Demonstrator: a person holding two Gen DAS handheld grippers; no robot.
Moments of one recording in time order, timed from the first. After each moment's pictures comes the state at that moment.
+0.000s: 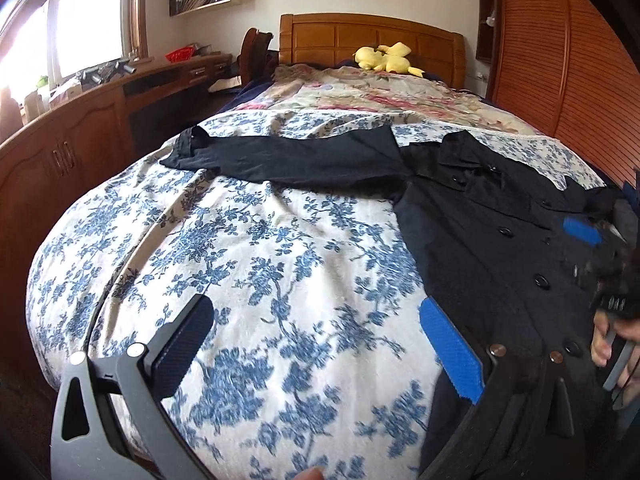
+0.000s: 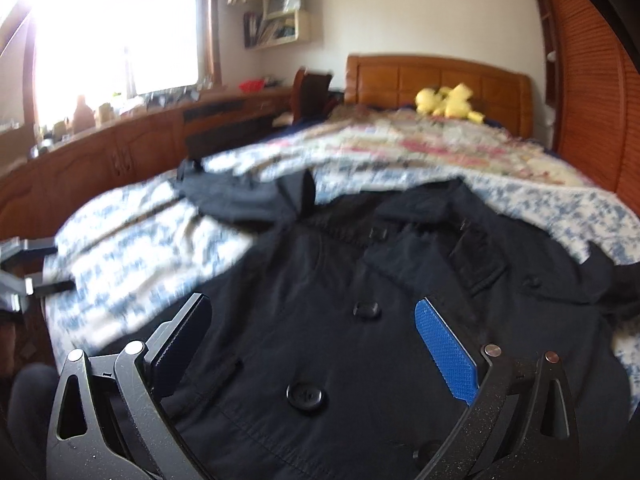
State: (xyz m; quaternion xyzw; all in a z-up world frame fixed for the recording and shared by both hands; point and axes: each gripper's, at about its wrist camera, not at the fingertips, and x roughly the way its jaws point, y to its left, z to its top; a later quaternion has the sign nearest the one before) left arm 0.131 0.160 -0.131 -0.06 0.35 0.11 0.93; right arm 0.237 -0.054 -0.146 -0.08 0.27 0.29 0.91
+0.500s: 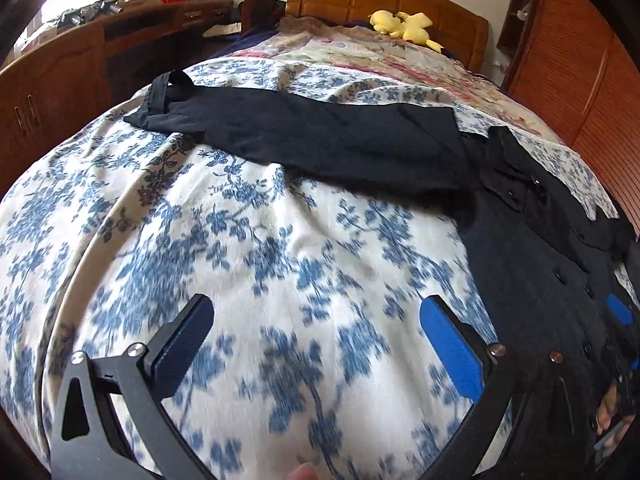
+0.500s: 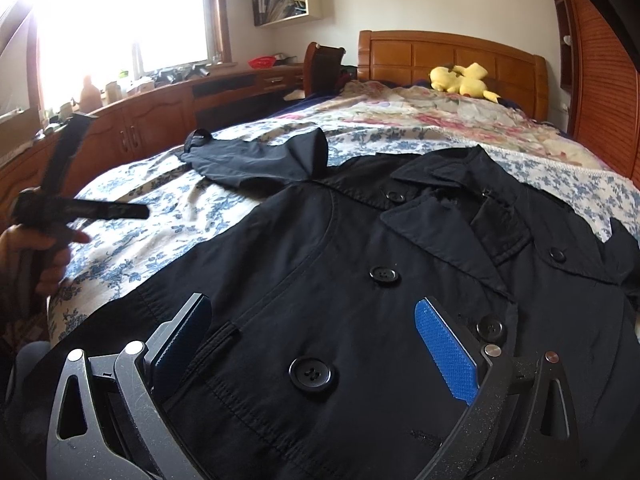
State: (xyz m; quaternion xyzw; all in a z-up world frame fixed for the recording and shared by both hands) left arm 0.244 0.241 -0.175 -0.13 0.42 0.09 0.89; right arm 0.239 -0.054 -0.160 -0.08 0.29 0.30 0.90
